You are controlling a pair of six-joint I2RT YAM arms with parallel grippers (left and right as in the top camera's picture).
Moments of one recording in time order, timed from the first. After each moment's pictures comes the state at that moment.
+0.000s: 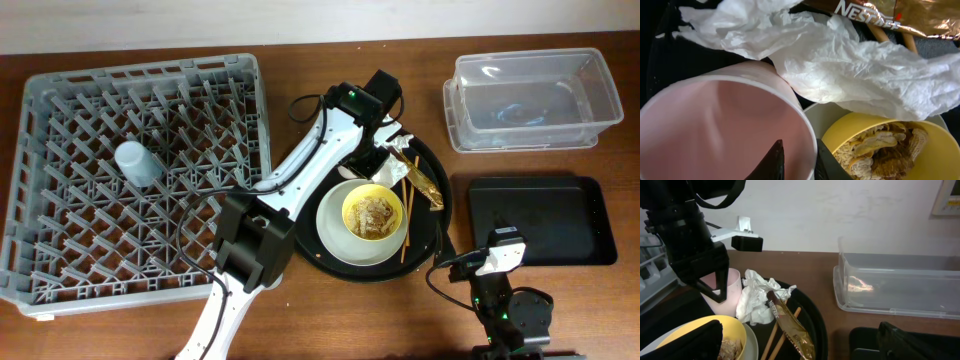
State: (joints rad) left arm -0.66 2.43 2.30 -1.30 0.07 0.09; right arm 0.03 0.01 0.01 -0.07 -0.10 0.02
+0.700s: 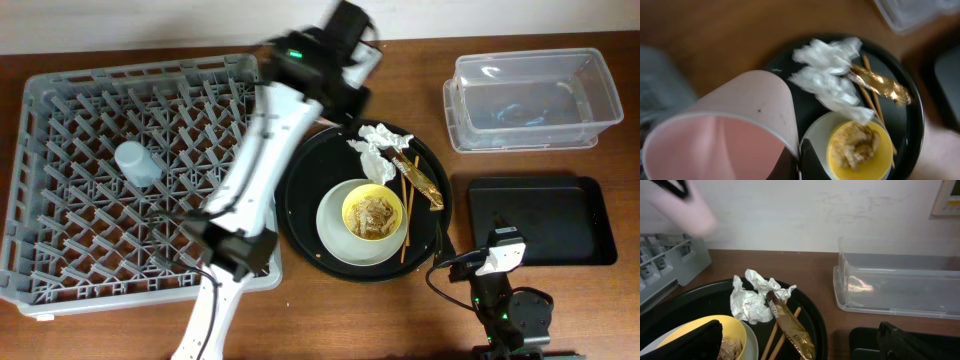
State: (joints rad) left arm -0.52 2.44 2.97 -1.64 0.08 -0.05; right arm 0.03 0.01 0.01 -0.07 -0.10 0.02
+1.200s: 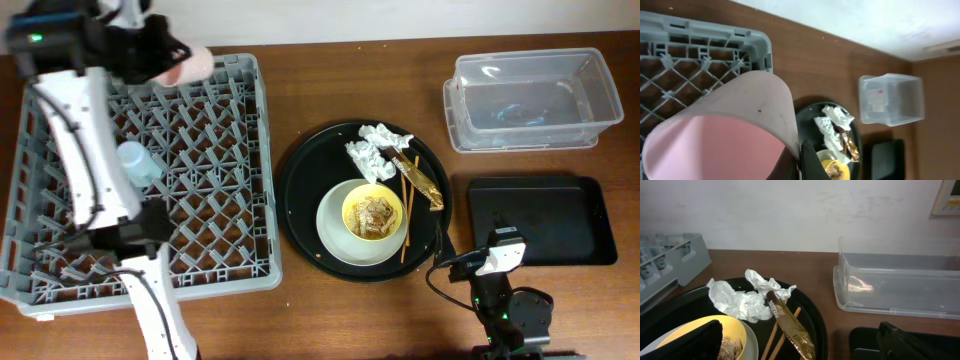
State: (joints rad) left arm 0.14 2.43 3.12 -1.69 0.62 -0.21; right arm 0.03 0.01 0.01 -0.07 -0.10 0.02
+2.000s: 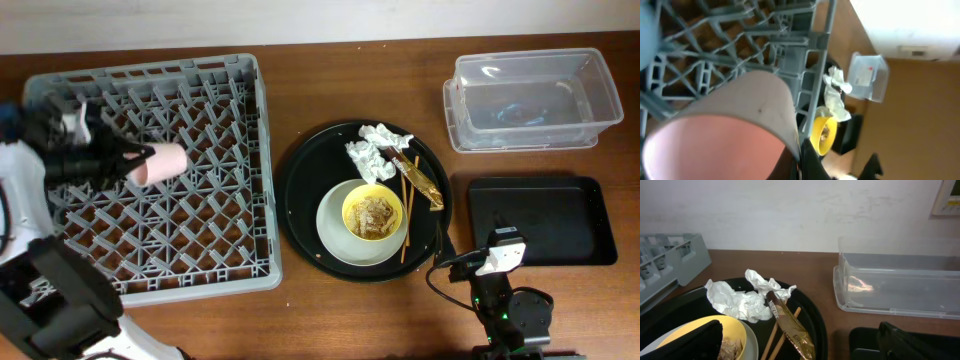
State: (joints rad) left arm 0.52 1.91 1.64 -1.24 0.94 0.04; right arm 0.03 0.01 0.01 -0.07 -0.10 0.02
